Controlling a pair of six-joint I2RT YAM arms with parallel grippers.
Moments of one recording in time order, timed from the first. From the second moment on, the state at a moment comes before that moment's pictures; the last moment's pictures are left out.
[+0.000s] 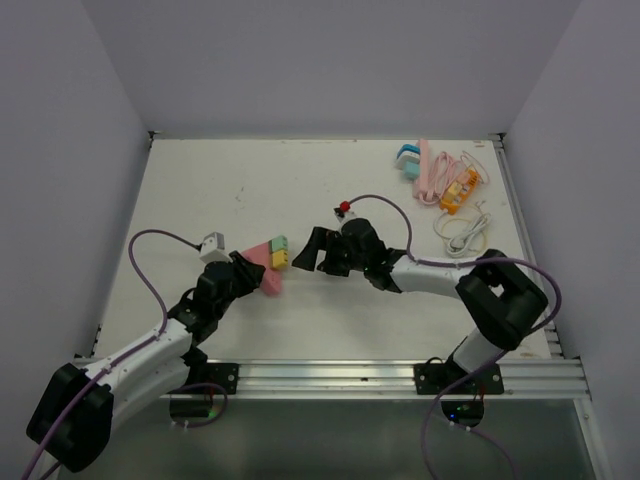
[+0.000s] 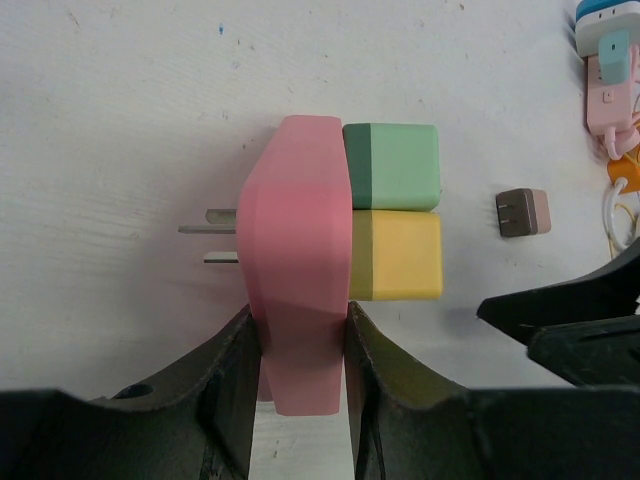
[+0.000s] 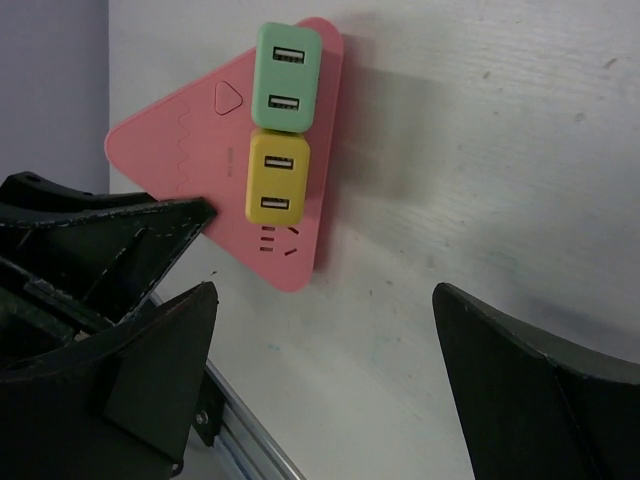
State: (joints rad) left arm -0.52 0.84 0.20 0.16 -0.24 -0.84; right arm 0.77 1.59 0.77 0.28 -0.18 0.88
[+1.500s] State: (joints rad) left arm -0.55 0.80 0.23 0.00 -0.25 -0.99; right arm 0.83 1.88 0.87 0.53 -0.23 1.05
